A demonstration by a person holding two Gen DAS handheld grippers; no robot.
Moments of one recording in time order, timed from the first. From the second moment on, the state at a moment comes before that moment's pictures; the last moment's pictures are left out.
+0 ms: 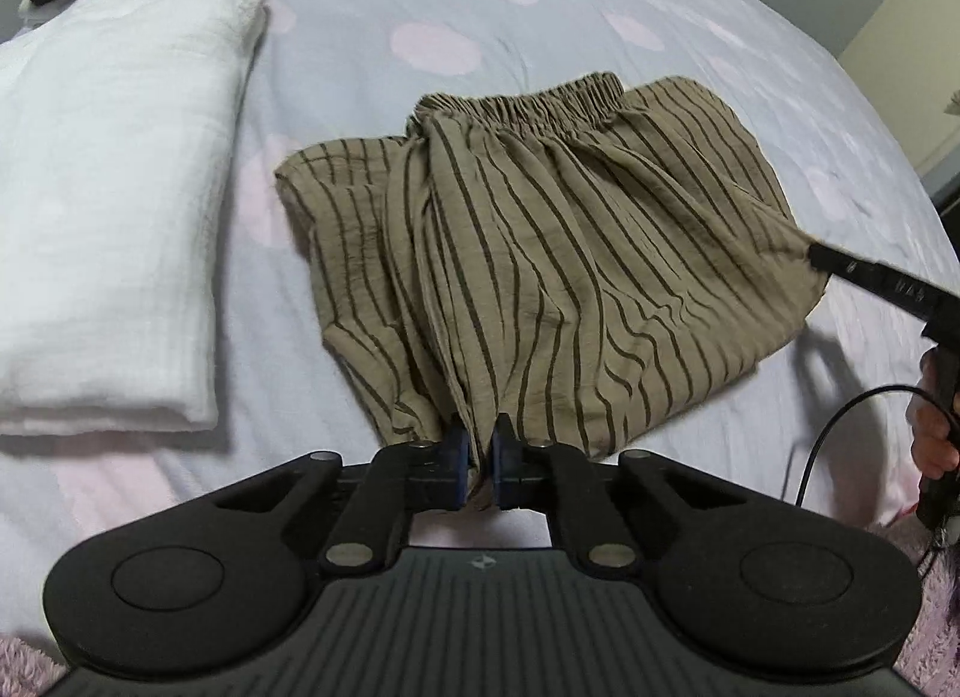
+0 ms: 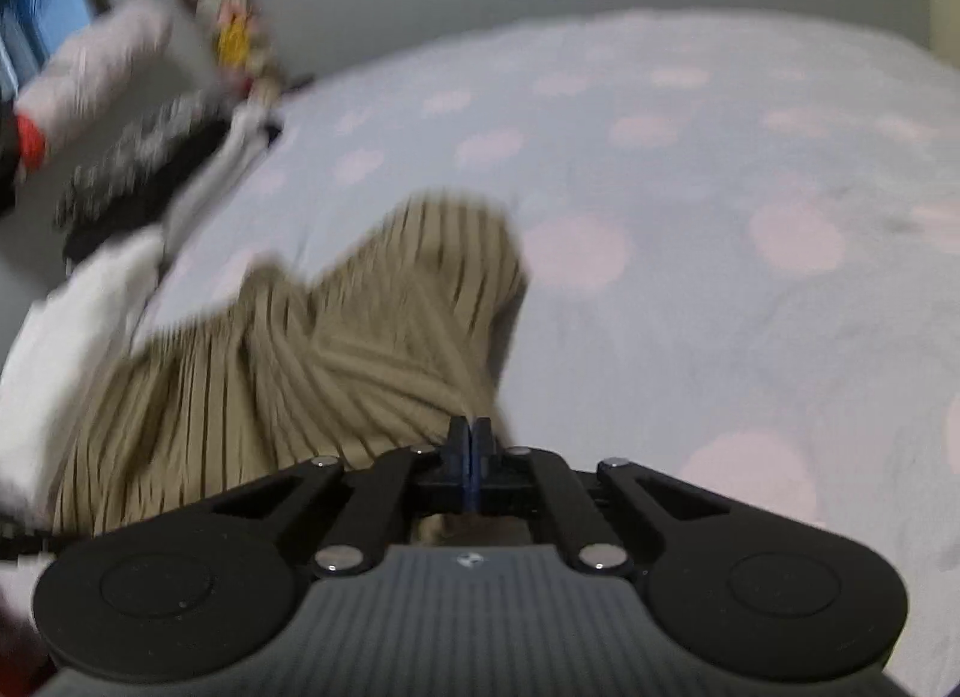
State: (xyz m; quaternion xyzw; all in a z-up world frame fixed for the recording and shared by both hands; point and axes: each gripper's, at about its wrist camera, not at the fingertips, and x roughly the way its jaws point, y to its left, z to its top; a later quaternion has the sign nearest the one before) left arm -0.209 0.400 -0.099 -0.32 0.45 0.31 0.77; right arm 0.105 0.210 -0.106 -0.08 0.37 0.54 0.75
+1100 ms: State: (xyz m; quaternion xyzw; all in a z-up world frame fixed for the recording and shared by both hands) left arm -0.186 0.369 -0.114 -0.21 0.58 0.27 0.74; right arm 0.100 0.225 -0.131 -0.21 0.41 0.56 0.69
